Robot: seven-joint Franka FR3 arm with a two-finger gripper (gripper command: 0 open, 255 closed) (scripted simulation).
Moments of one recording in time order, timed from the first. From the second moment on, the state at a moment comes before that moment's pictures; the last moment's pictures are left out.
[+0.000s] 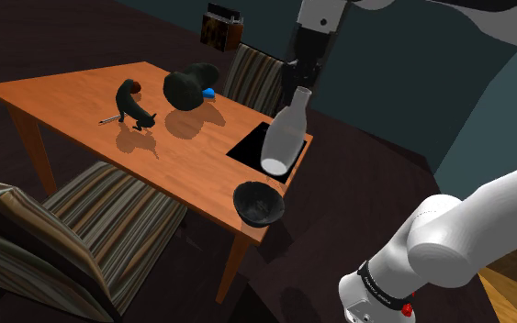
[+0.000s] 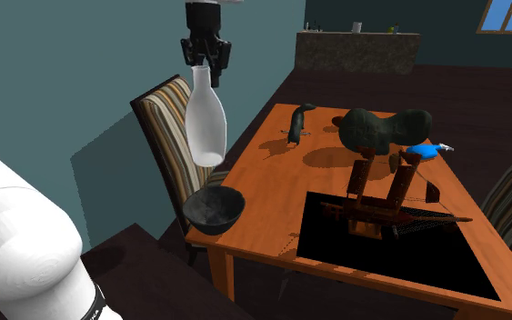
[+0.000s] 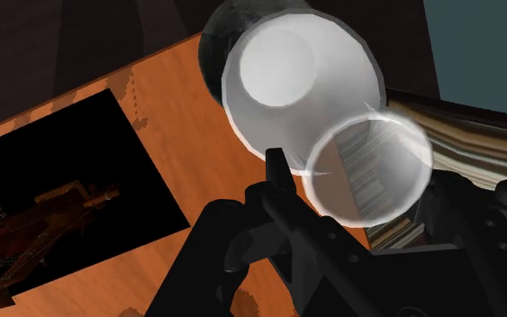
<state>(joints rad) 0.08 -0.30 0.04 -1.95 0.02 1.57 0.07</state>
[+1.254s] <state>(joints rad) 0.08 -0.31 0.04 -2.21 0.02 1.82 0.07</state>
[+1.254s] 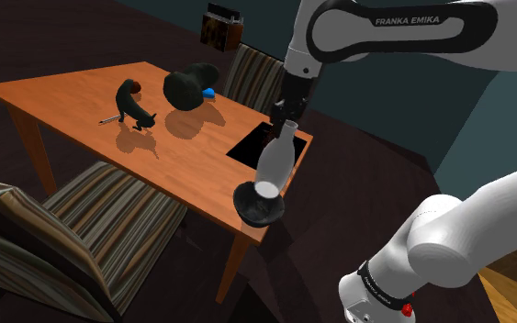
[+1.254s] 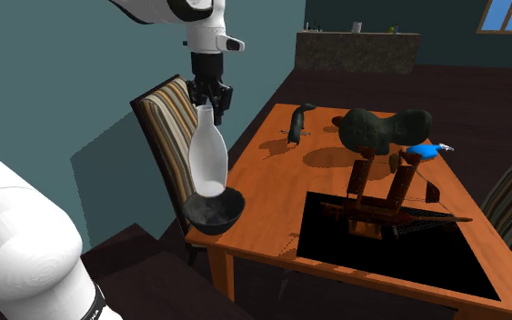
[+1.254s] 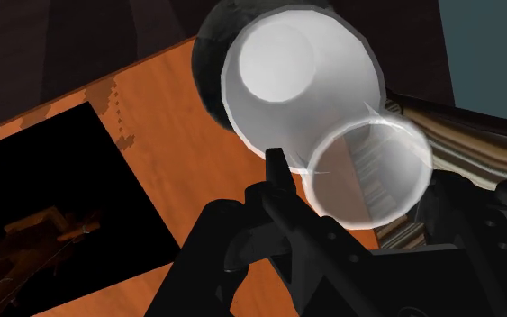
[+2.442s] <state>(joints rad) 0.08 -0.28 0.05 -2.32 0.02 1.97 0.08</state>
